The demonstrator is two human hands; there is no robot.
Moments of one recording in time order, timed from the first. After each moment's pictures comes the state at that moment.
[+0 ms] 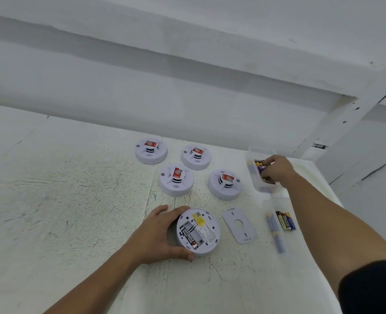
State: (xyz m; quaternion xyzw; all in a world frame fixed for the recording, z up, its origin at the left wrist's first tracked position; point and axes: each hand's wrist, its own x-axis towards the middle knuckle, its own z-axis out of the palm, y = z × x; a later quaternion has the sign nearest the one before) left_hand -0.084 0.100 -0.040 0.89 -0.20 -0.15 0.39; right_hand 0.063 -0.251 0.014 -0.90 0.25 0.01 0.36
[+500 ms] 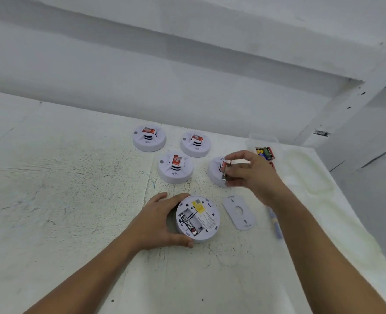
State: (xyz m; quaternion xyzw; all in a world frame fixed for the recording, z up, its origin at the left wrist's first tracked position) left_hand -0.084 0.100 -0.040 0.89 -0.21 -0.14 0.39; right_hand -0.038 -0.140 0.057 -0.75 0.08 0.10 0.65
